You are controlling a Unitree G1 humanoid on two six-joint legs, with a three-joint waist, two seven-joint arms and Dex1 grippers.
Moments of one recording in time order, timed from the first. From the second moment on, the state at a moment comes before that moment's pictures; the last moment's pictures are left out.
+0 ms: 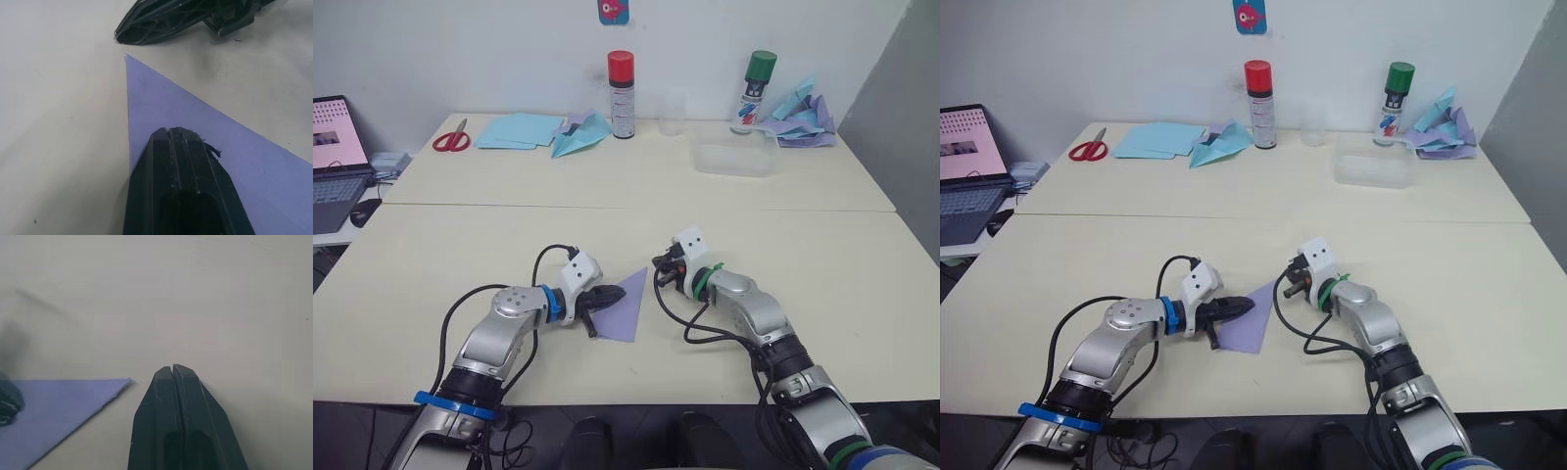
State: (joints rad) left arm -0.33 0.53 -0.19 0.11 -0.21 0.33 -0.94; right arm -0.54 -0.16 0.21 0.31 0.21 0.43 0.44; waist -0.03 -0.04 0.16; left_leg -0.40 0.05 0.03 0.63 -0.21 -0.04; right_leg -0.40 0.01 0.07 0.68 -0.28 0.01
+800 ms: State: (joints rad) left arm -0.30 0.54 -0.18 0.10 -0.21 0.32 -0.95; right arm -0.44 -0.35 0.47 -0.03 0.14 0.56 0.91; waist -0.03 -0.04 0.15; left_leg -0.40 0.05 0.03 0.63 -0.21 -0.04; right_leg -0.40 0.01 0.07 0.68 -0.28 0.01
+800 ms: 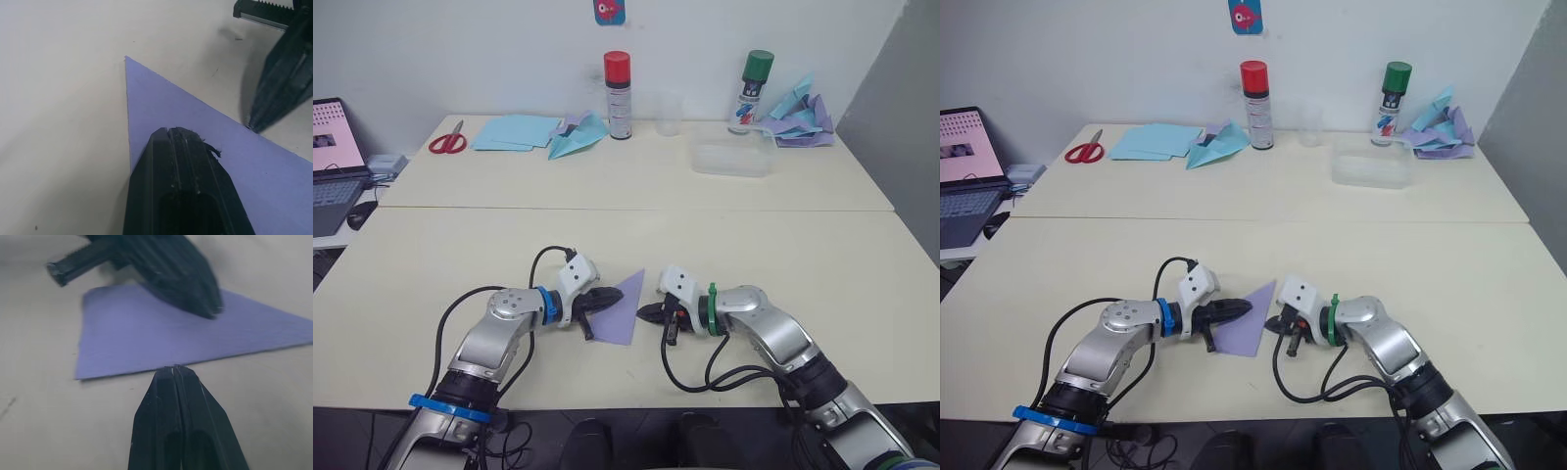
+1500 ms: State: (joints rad) left arm -0.29 0.54 -0.19 0.08 -0.21 0.32 -0.95; right arm -0.50 -0.24 0.40 0.10 0.10 0.54 0.78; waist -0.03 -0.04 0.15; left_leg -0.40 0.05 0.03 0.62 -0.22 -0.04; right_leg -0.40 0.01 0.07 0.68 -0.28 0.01
